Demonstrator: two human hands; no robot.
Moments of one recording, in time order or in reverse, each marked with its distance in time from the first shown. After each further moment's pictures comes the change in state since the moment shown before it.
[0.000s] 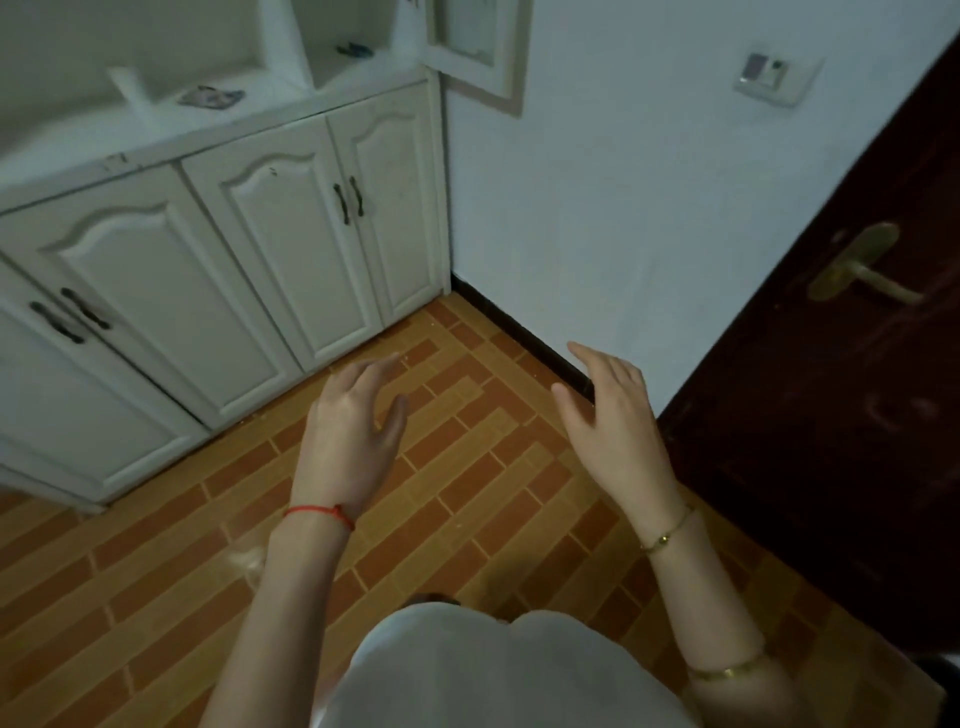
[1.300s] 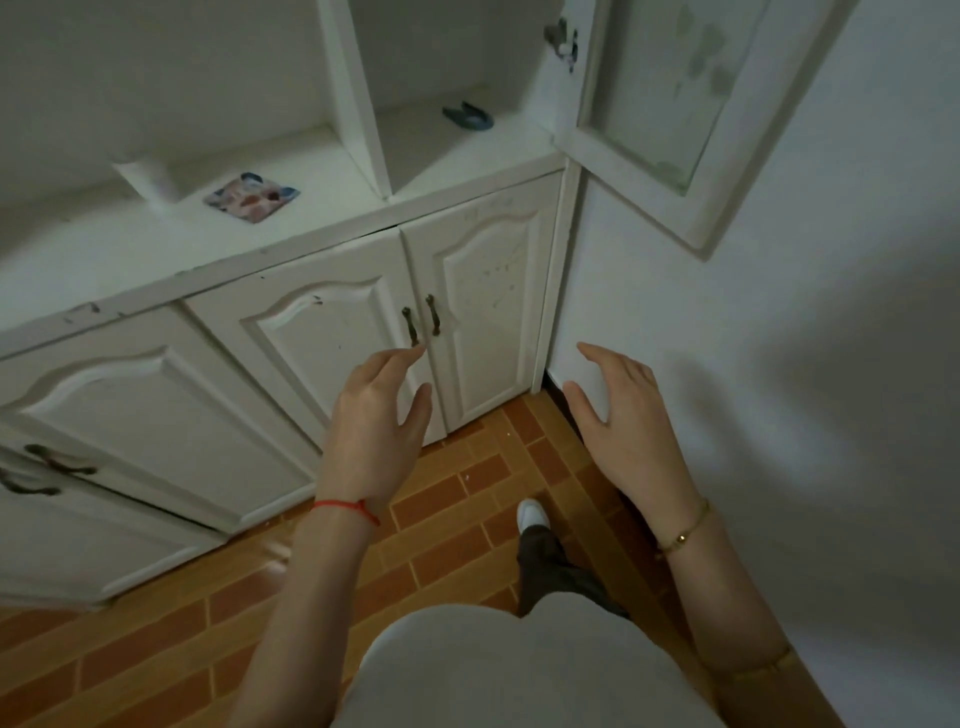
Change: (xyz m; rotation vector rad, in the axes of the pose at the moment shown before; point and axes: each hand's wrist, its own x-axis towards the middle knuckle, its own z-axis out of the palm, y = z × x) left_hand 0.581 -0.147 0.095 0.009 0.116 -0.224; right_hand 0.645 -0.007 0.192 0.093 -0.176 -0.184
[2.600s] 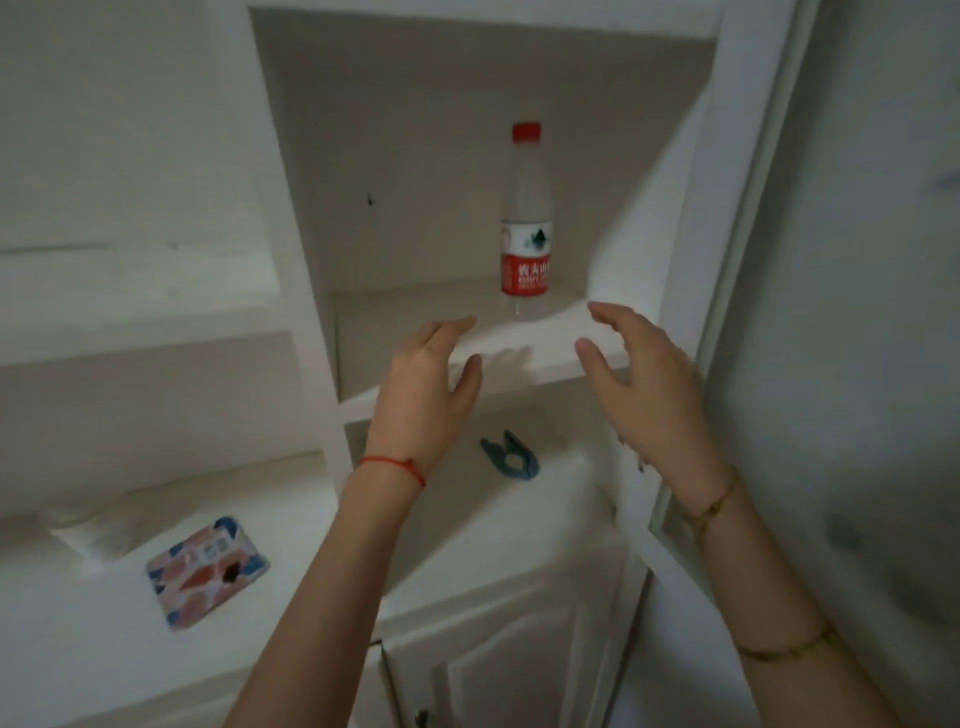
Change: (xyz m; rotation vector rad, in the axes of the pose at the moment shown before) left_hand 0.536 0.061 -0.040 -0.024 0.429 0.250; right_hand 0.548 -0.099 -0.082 0.148 0.311 -0.475
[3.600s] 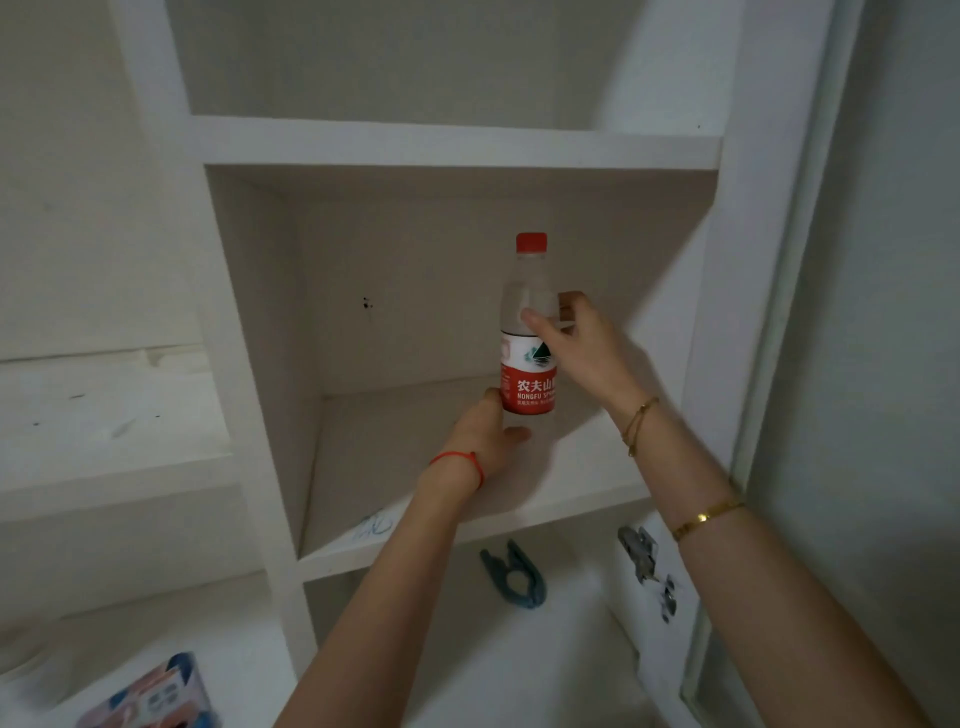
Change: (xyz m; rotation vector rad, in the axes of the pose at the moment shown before) left_hand 0.131 -0.004 0.083 -0.086 -0.403 -0.373; right_hand 0.189 0.017 0.044 0.271 -0.105 0.116
